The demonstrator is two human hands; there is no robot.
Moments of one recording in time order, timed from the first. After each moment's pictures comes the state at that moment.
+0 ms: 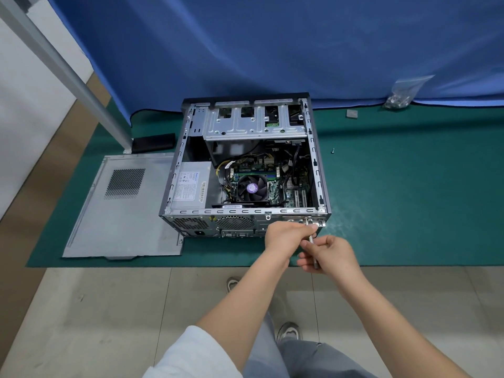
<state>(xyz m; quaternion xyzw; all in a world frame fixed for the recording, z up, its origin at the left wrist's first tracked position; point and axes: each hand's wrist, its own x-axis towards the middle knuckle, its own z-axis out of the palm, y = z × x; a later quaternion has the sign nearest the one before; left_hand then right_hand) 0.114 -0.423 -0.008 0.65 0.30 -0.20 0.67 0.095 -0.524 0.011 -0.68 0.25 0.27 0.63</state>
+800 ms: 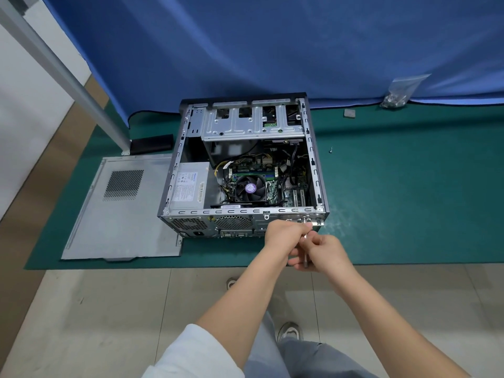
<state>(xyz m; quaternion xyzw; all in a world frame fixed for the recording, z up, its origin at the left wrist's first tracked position) 0.117 -0.423 0.006 0.63 0.34 -0.25 0.65 0.100 -0.515 0.004 -0.69 0.23 0.29 0.62</state>
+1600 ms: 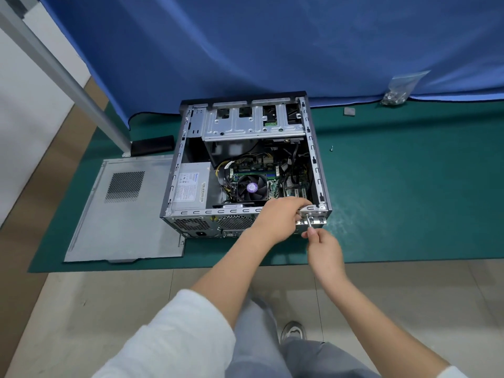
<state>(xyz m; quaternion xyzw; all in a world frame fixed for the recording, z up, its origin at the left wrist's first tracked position) 0.149 -0.391 0.014 0.95 -0.13 -0.16 0.25 0.091 -0.505 -0.019 -0.84 0.18 0.12 0.50</state>
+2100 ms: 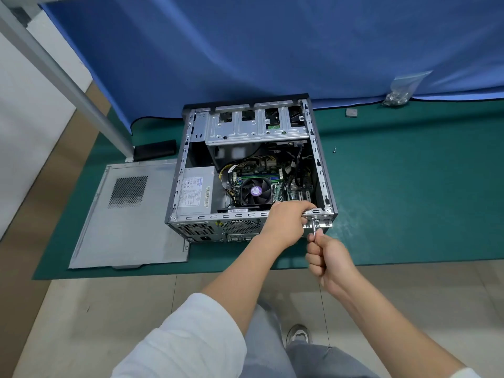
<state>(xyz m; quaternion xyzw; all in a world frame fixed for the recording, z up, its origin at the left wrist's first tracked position) 0.147 -0.395 0.009 0.93 -0.07 -0.14 0.33 0.096 -0.505 -0.008 -0.48 0.31 0.25 0.78</state>
